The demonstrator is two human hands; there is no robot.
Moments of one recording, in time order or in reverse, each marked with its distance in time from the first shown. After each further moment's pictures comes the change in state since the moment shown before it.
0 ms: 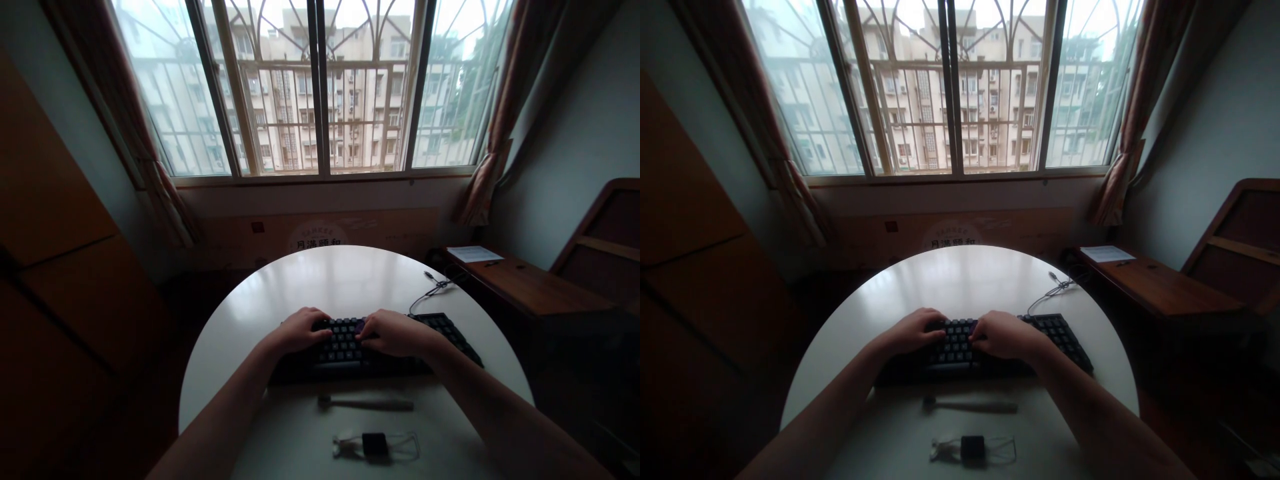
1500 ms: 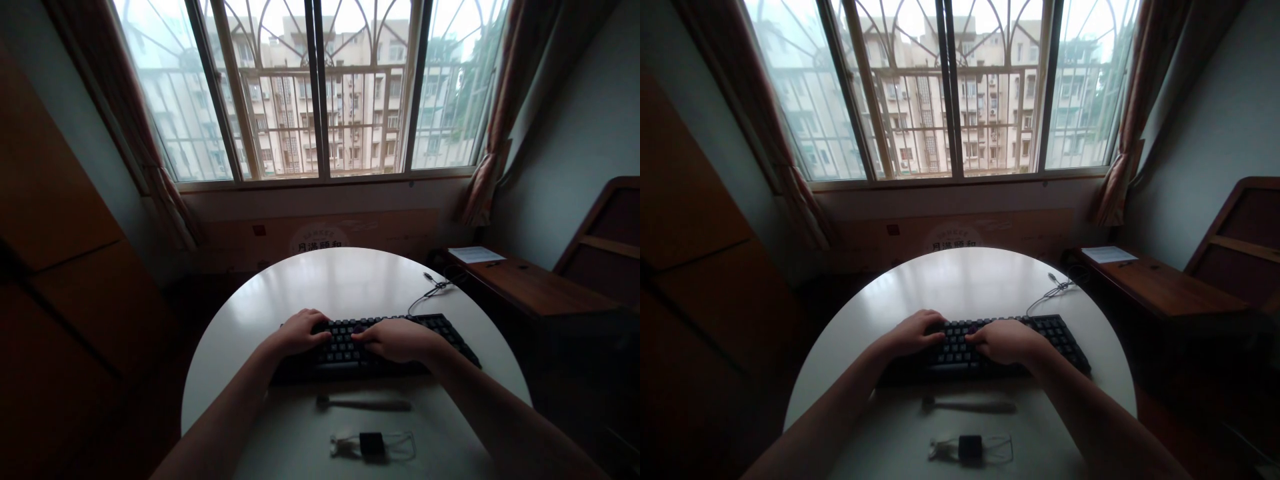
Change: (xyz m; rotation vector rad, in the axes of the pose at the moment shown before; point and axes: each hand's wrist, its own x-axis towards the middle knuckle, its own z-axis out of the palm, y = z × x) left_hand -0.002 0.005 -0.001 0.070 -0.003 -0.018; right_hand -0.011 -0.010 -0.007 -0.069 -0.144 0.142
